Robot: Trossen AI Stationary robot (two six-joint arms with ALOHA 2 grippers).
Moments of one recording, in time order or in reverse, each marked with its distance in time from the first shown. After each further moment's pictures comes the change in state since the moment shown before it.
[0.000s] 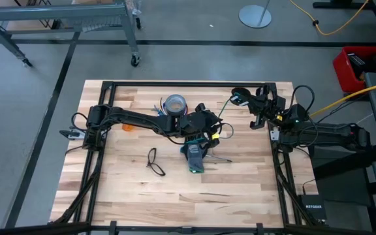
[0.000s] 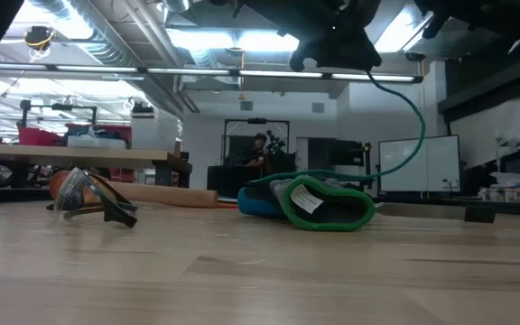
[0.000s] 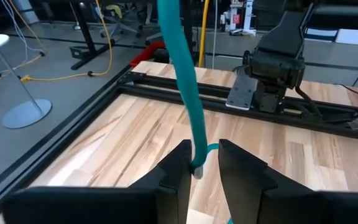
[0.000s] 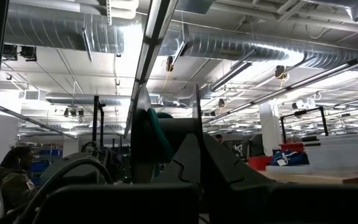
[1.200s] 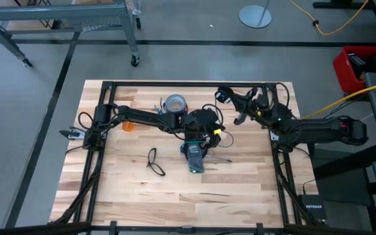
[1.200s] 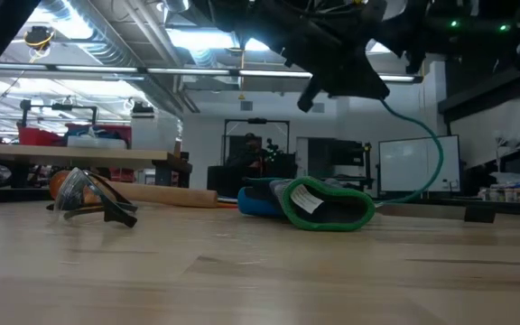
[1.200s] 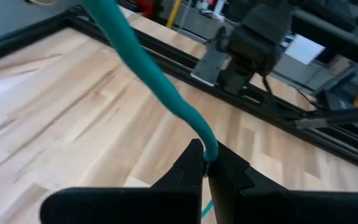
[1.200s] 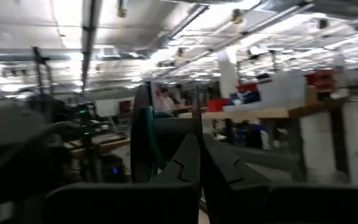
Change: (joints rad) left arm 0.053 0.070 -0.001 -0.003 0.259 -0.320; right arm 0.001 0.238 0.000 -0.006 0.196 0.035
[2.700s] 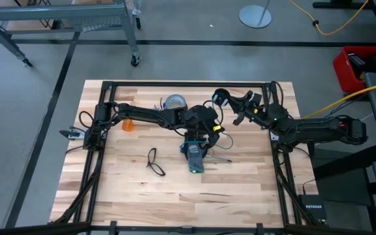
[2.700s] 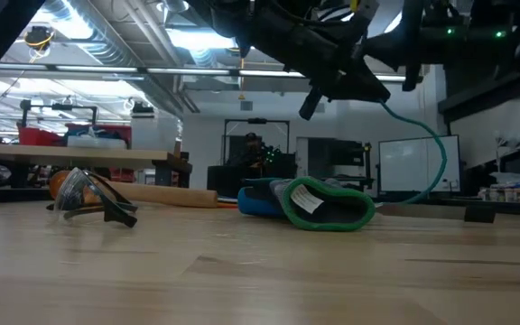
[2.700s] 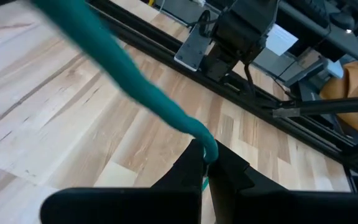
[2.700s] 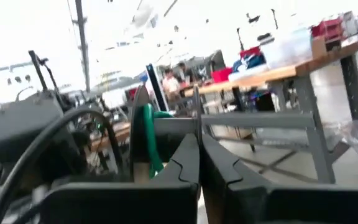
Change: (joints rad) left arm 0.042 0.001 0.002 -0.023 0.155 -0.062; right arm 0.000 0.020 0.000 -0.081 -0.002 0.206
